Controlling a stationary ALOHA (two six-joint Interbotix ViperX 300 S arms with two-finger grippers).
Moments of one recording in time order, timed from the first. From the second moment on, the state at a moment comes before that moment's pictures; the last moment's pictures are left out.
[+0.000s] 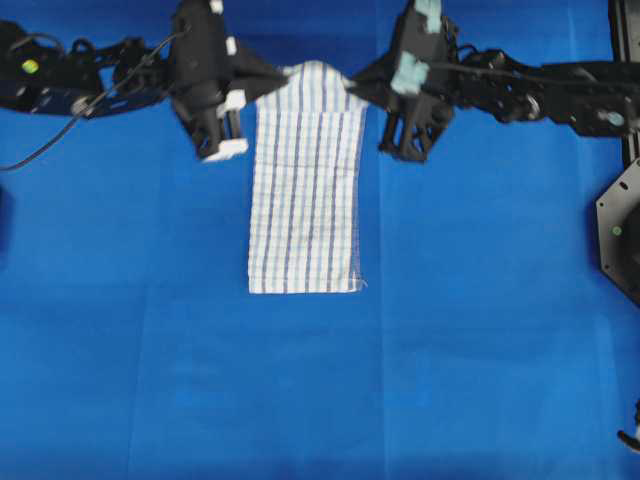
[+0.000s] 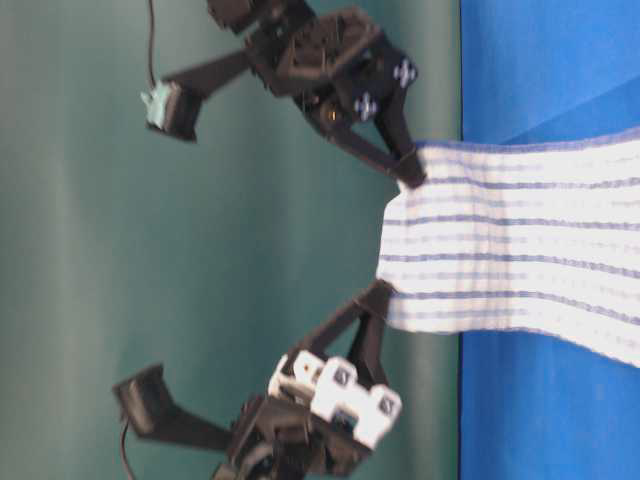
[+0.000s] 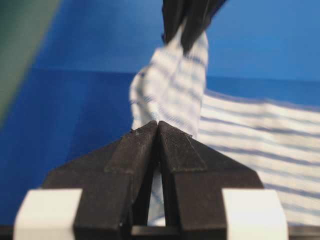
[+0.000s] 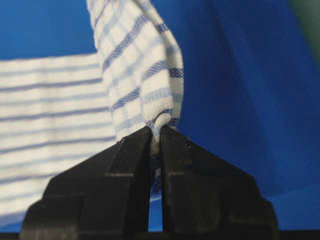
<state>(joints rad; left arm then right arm) 0.27 -0.05 0.76 -0.13 -0.24 0.34 -0.30 -0.09 0.77 0.58 -0.12 -0.55</state>
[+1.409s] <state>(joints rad) -0.09 -0.06 0.85 -0.13 -0.23 0.16 0.12 -0.05 0.84 0.93 -0.24 -0.55</state>
